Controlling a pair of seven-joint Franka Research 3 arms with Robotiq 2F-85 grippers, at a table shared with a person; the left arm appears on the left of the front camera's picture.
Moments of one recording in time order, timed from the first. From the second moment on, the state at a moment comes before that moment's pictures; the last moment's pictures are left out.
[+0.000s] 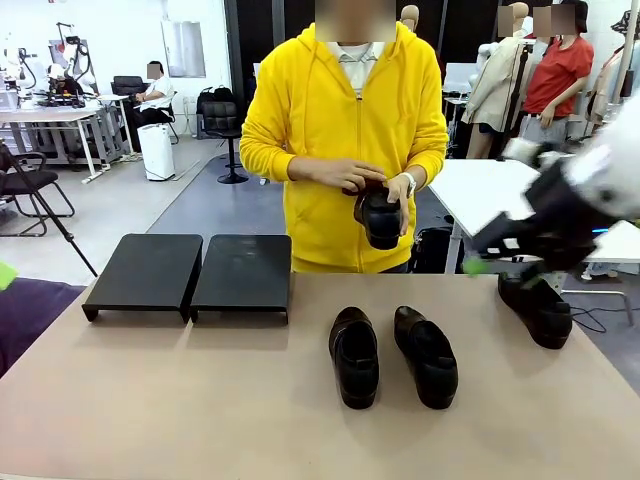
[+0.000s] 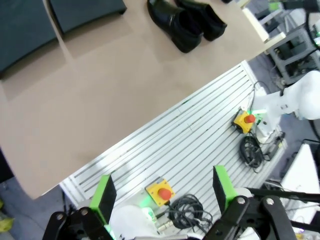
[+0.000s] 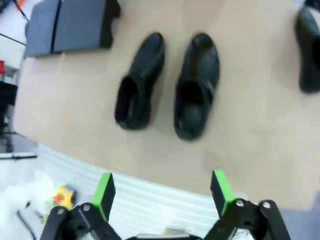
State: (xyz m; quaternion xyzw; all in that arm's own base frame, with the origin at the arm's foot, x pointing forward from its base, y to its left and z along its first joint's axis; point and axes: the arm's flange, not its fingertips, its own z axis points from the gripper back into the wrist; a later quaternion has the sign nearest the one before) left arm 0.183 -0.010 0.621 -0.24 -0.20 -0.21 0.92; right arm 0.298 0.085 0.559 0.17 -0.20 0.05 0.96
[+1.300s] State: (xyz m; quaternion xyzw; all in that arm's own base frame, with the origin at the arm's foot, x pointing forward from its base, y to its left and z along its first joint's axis) left arm 0.182 -0.010 0.622 -0.24 -0.20 -0.21 0.92; right arm 0.316 0.069 0.552 0.16 -0.22 0.04 0.96
